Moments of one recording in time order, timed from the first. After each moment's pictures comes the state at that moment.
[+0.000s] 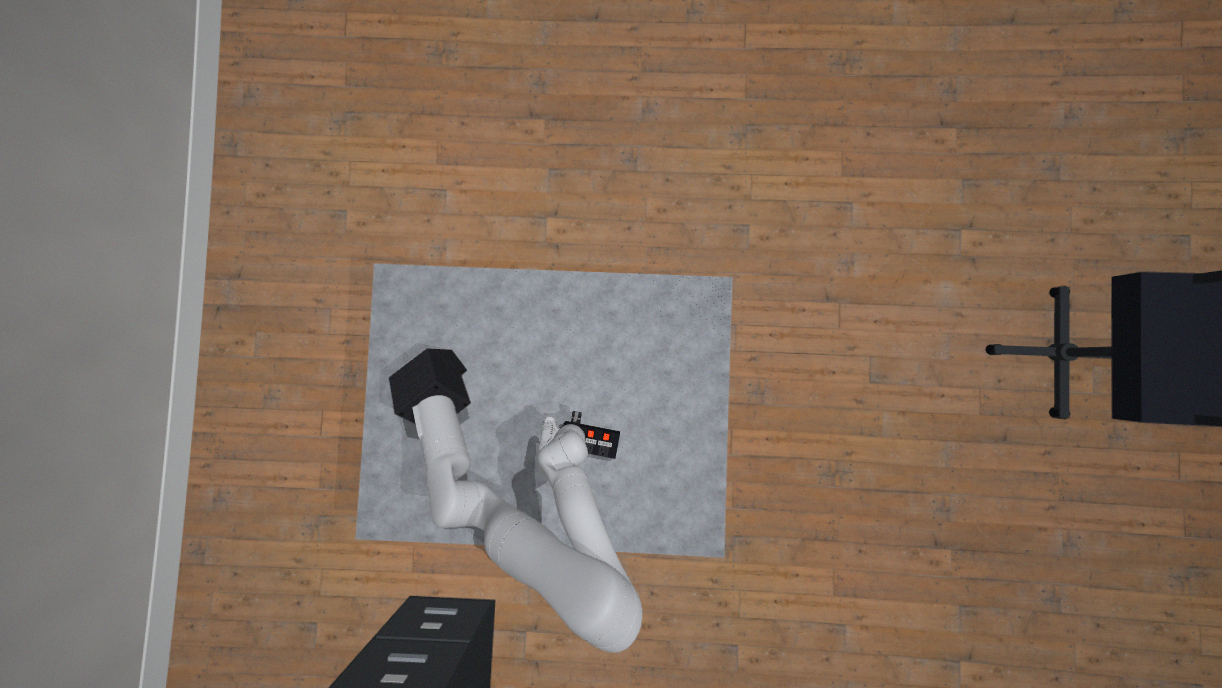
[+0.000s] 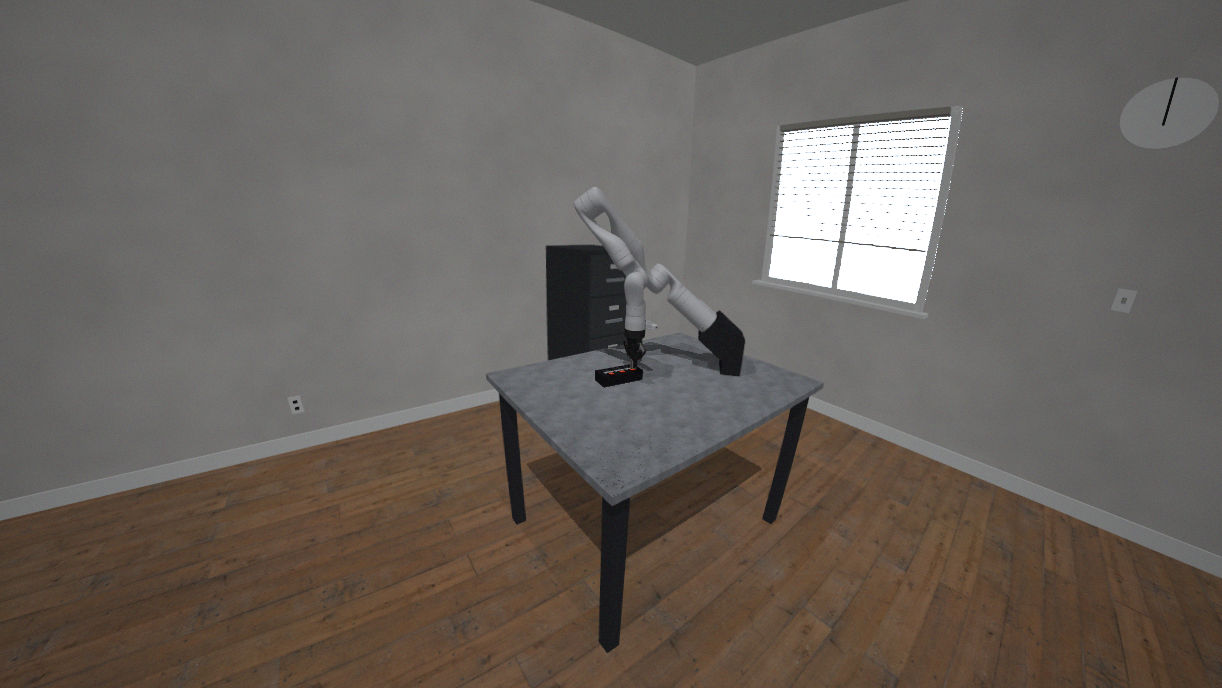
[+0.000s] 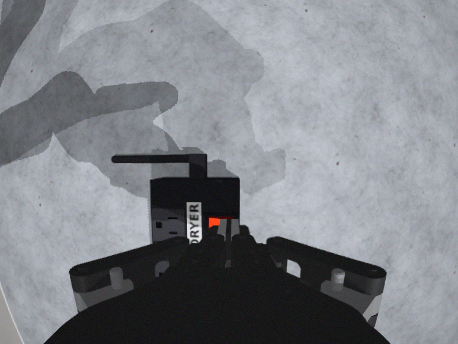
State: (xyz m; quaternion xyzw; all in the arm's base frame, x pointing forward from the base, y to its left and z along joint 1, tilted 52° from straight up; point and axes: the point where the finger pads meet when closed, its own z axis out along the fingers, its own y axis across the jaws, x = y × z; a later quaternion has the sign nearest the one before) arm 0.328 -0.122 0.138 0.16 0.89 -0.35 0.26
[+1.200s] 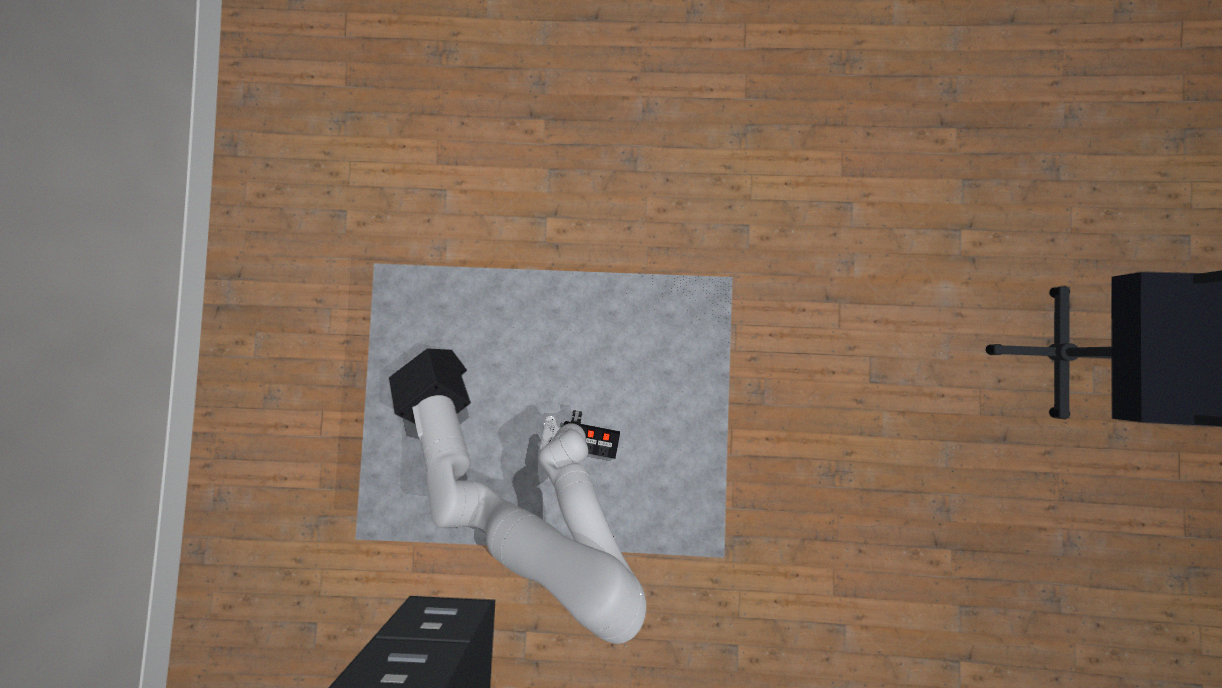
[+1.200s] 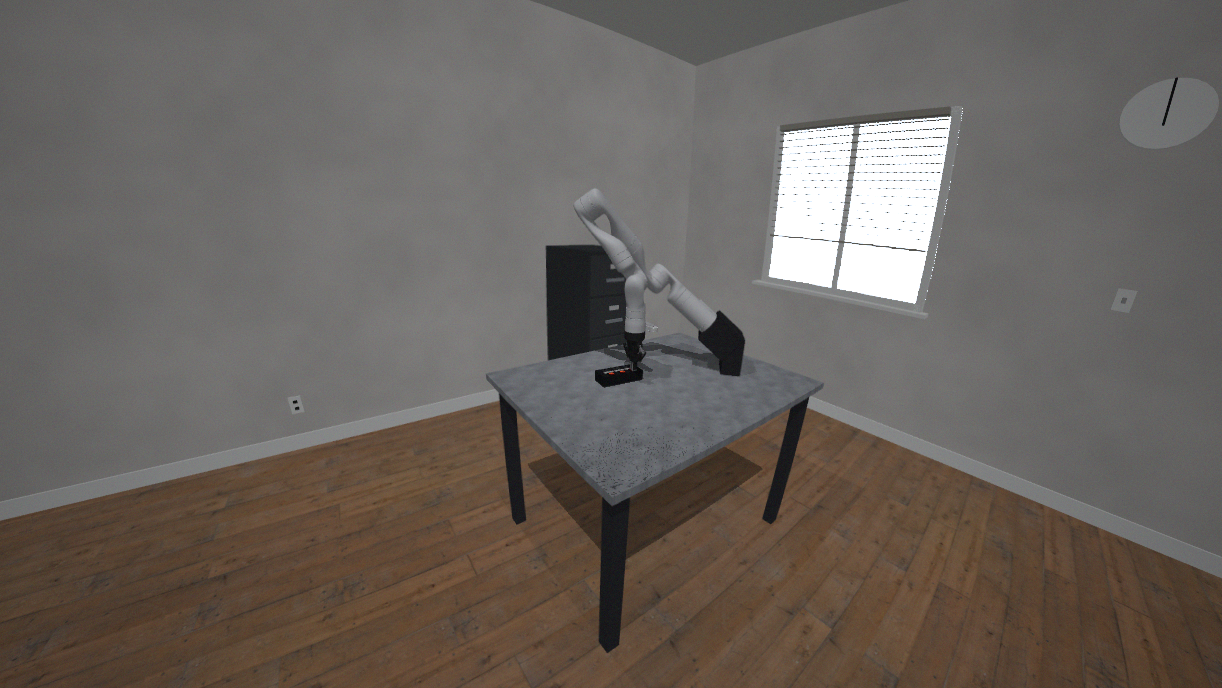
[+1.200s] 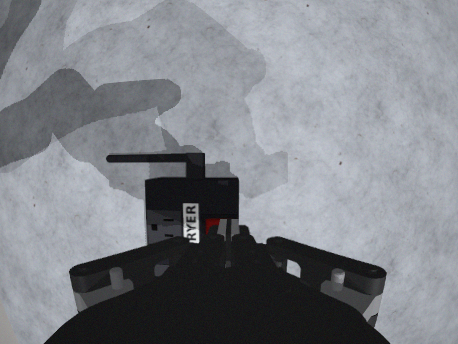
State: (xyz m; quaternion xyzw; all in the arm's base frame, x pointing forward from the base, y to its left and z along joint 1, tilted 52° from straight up) arm 0.332 -0.127 0.133 0.16 0.89 -0.35 0.26
